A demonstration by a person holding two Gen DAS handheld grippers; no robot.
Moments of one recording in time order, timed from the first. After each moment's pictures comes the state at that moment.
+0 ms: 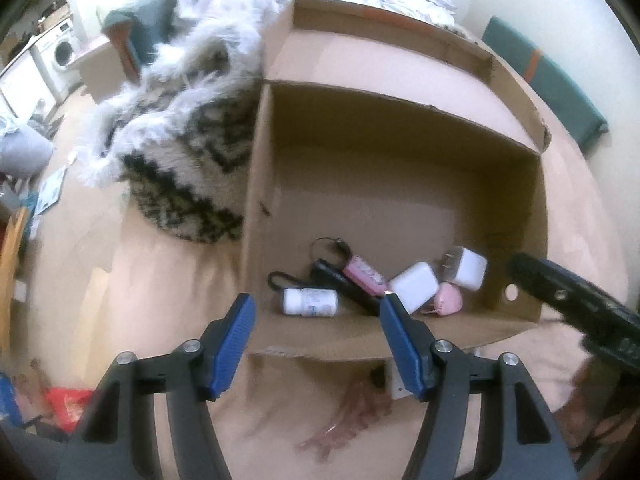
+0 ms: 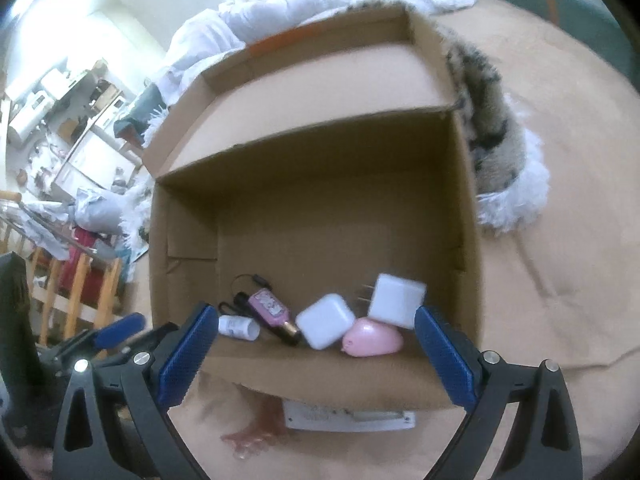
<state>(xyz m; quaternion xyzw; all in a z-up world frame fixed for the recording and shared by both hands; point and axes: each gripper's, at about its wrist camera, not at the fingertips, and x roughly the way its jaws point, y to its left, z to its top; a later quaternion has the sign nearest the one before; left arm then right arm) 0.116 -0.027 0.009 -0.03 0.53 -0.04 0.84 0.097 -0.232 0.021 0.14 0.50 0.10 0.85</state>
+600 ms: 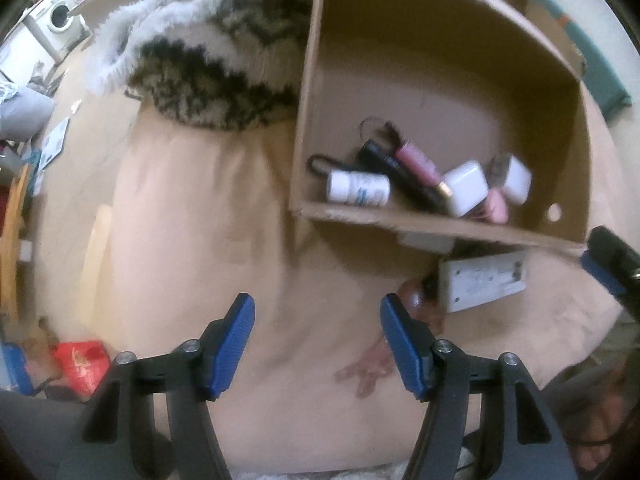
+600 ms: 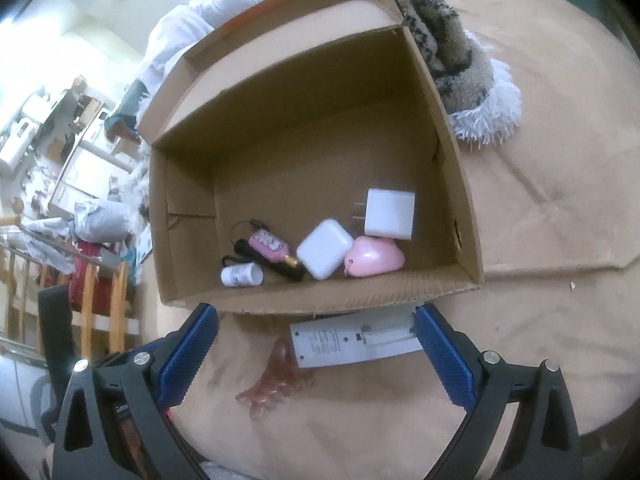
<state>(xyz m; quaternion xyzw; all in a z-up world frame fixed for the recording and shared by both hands) 0.082 0.000 -0.048 -0.03 0.63 -0.02 0.77 0.051 -0.229 -0.003 0.20 0.54 0.08 0.81</state>
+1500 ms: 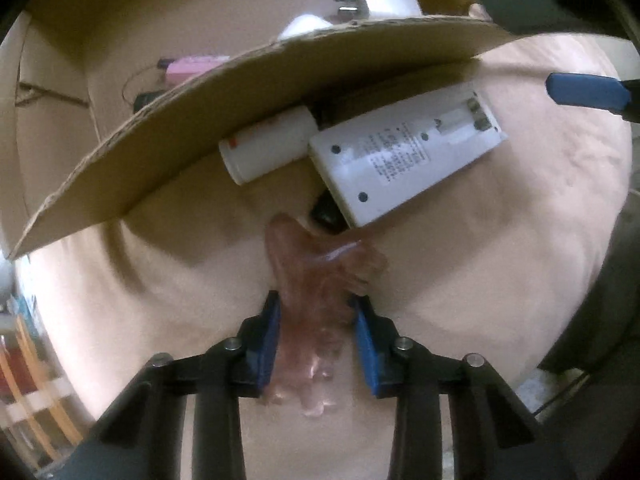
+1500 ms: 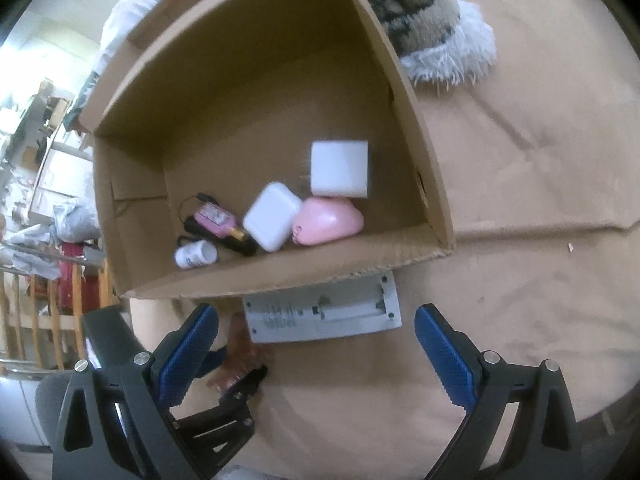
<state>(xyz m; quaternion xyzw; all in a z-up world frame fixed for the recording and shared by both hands) 0.056 -0.111 -0.123 0.19 0.64 -0.19 0.72 0.054 -0.249 -0.044 0.21 0.60 0.05 0.77</state>
